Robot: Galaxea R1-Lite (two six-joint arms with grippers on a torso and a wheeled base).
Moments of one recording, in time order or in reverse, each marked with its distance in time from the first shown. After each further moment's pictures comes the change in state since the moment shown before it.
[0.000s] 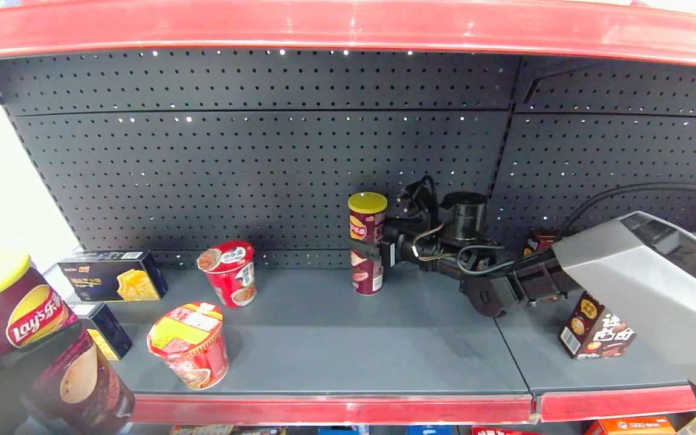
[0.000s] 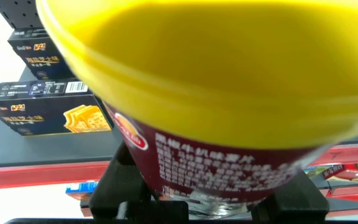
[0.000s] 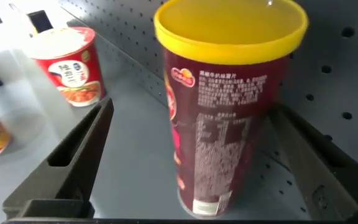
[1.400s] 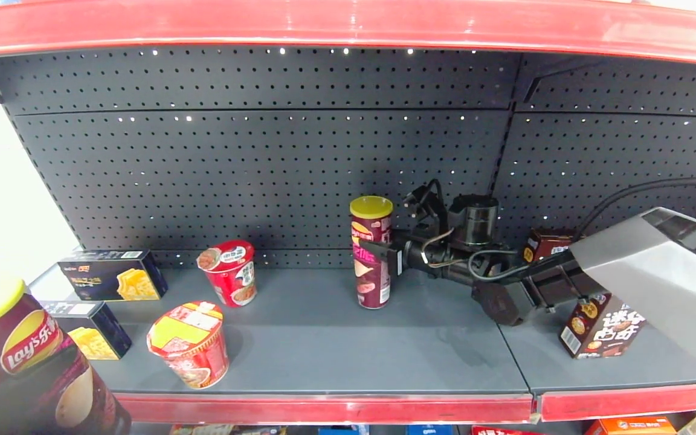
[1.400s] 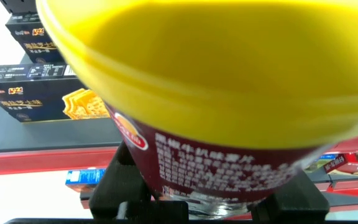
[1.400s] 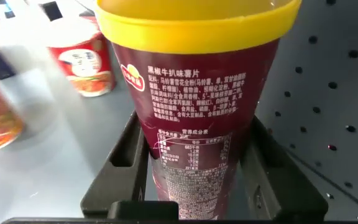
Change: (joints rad) left arm 0.001 -0.058 0.064 0.003 0.002 -0.001; right arm -0.001 -0.084 0.145 -0.034 0.056 -0.002
